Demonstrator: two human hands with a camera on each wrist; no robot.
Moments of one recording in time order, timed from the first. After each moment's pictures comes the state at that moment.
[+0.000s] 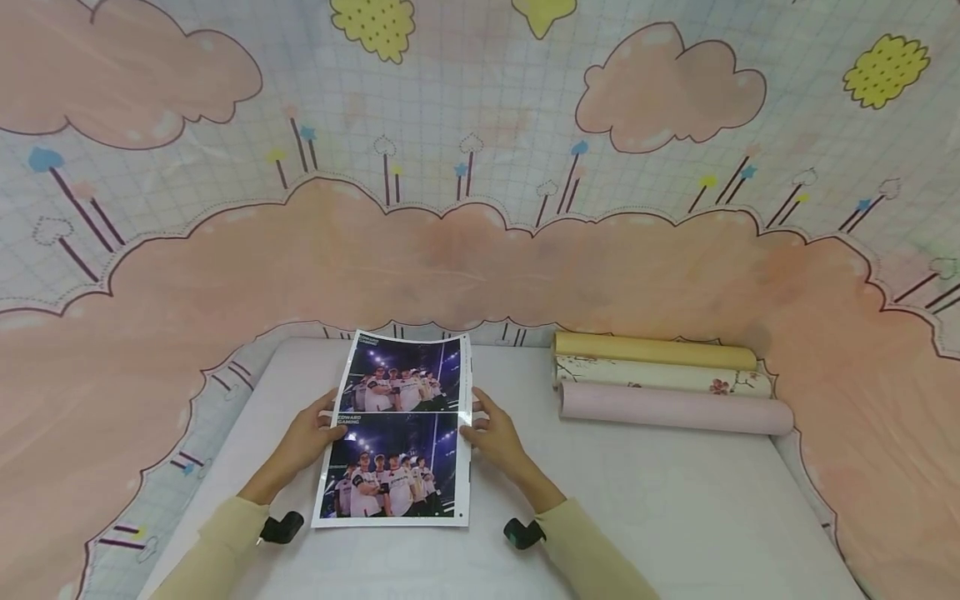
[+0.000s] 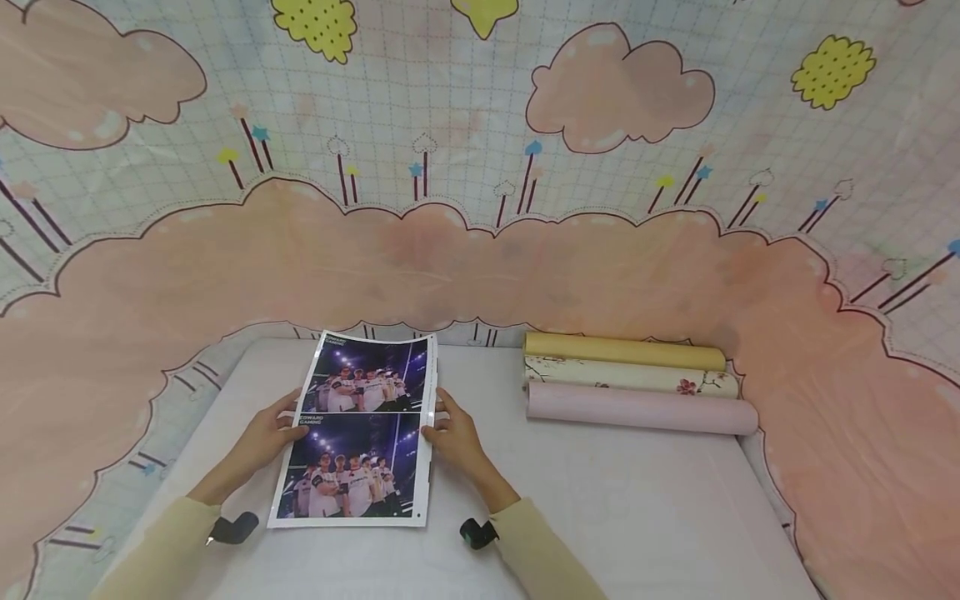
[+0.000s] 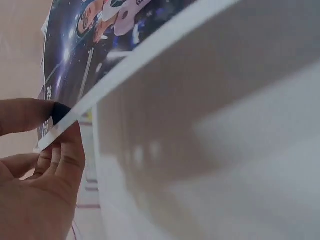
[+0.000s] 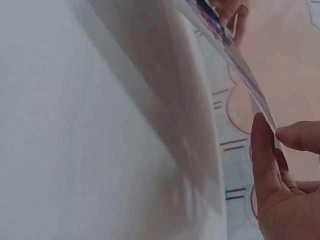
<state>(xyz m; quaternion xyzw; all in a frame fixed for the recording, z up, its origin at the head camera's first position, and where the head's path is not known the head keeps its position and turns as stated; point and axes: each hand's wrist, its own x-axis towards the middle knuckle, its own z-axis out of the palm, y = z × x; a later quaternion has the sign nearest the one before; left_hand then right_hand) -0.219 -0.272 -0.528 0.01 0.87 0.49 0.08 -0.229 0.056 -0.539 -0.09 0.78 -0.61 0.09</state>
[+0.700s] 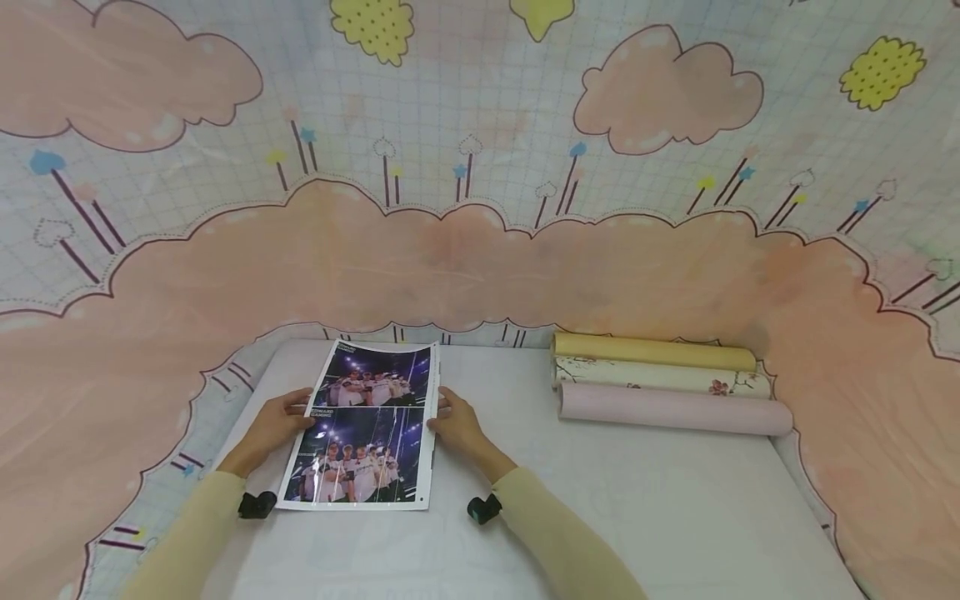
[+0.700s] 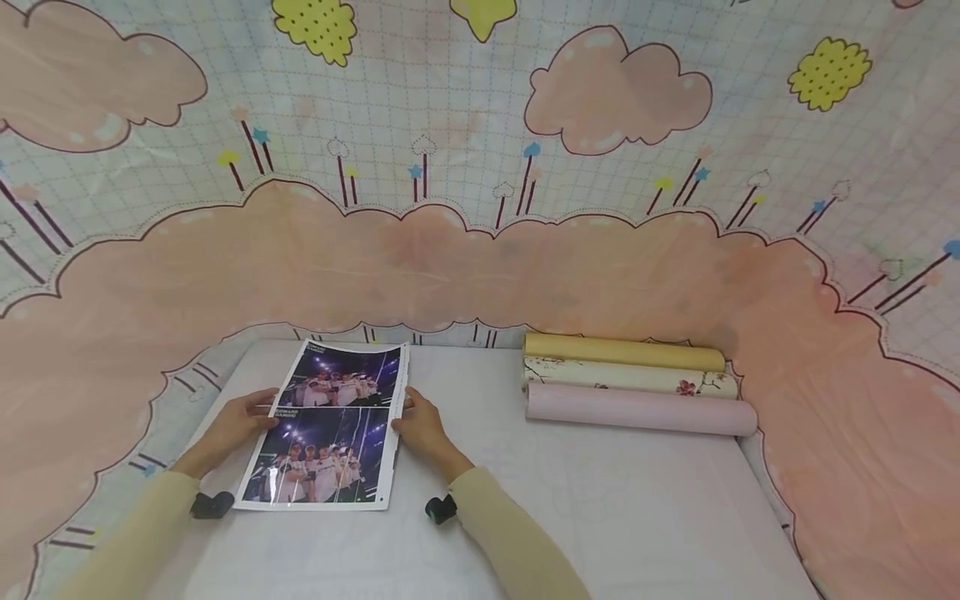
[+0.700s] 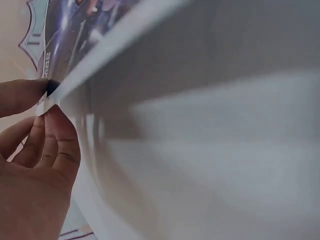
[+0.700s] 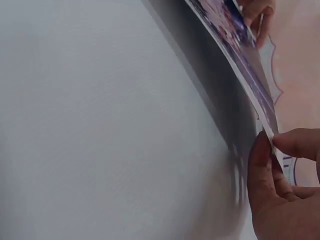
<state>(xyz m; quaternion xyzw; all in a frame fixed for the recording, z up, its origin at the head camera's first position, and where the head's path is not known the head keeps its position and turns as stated) -0.247 -0.330 -0.545 -0.03 0.90 0.44 0.07 -0.263 -0.005 -0.557 -0.06 0.84 -0.53 0.09</state>
